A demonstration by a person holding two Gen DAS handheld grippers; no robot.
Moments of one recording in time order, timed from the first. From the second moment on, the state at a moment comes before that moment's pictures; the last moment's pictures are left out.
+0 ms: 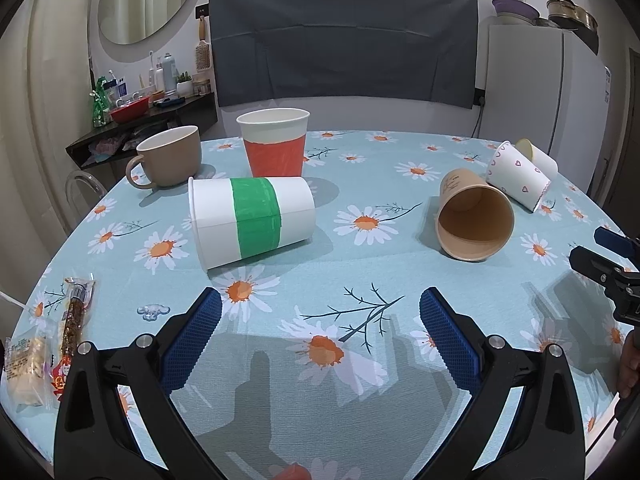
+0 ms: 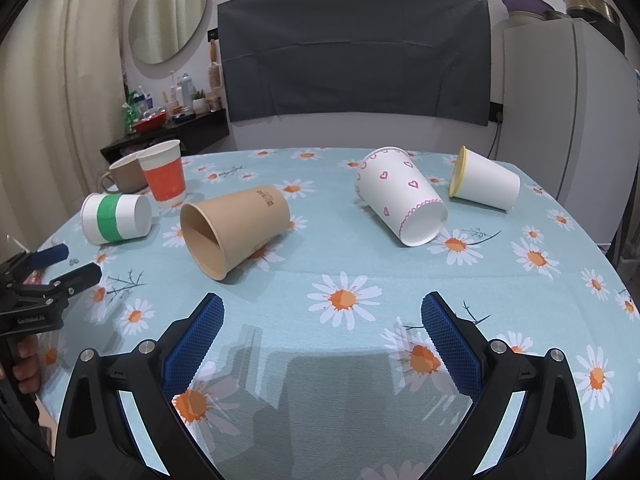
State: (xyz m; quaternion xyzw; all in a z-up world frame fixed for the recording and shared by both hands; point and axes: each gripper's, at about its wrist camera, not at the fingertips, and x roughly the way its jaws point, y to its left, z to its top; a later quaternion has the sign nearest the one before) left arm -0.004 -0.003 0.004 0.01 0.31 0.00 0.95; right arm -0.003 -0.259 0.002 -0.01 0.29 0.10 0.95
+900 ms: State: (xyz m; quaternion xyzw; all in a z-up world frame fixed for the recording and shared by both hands) left arm -0.007 0.040 0.006 -0.10 0.29 0.08 0.95; right arm 0.110 -0.145 0.082 -0.07 0.36 0.21 0.91
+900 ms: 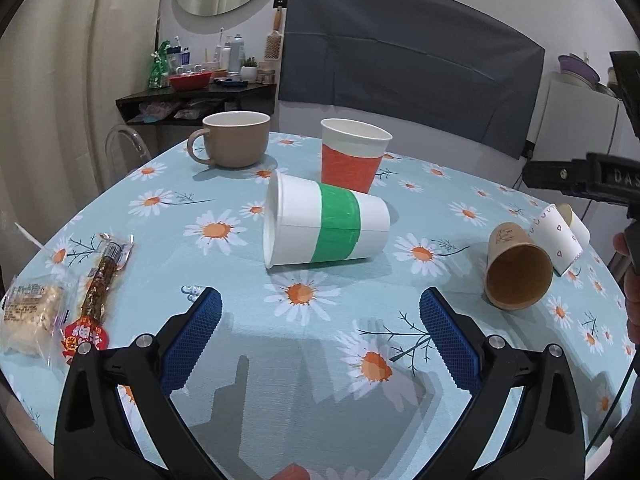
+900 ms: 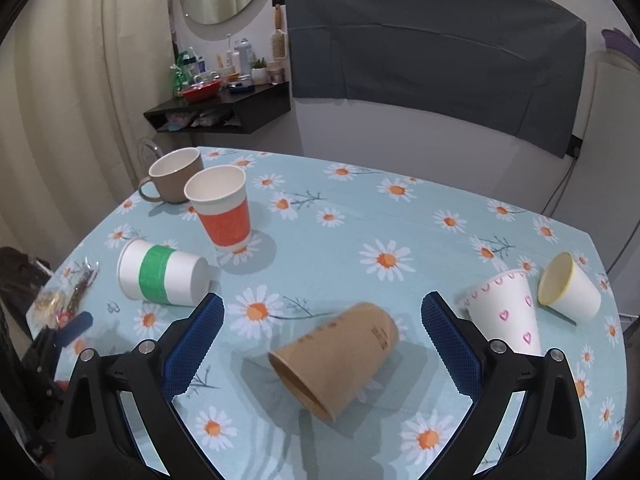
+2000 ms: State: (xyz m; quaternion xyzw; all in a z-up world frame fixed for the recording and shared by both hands) left arm 0.003 0.054 -0.001 -0.13 0.32 0.06 0.94; right arm 0.242 -0.070 0.028 0.05 0.53 0.30 0.79
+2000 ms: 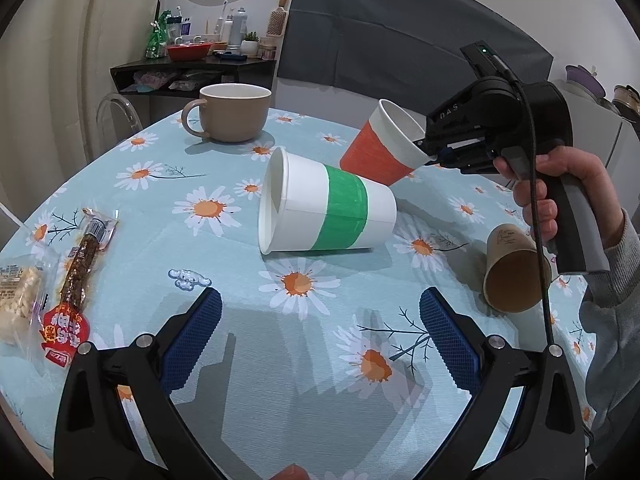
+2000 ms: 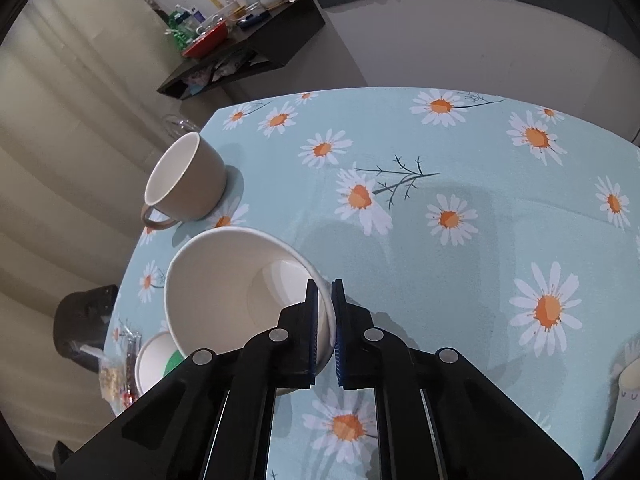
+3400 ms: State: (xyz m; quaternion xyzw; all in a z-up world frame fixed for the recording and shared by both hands) left arm -0.004 0.025 0.004 -0.06 0.31 0.02 0.95; right arm 0.008 -0.210 0.015 0.03 0.35 0.28 0.89
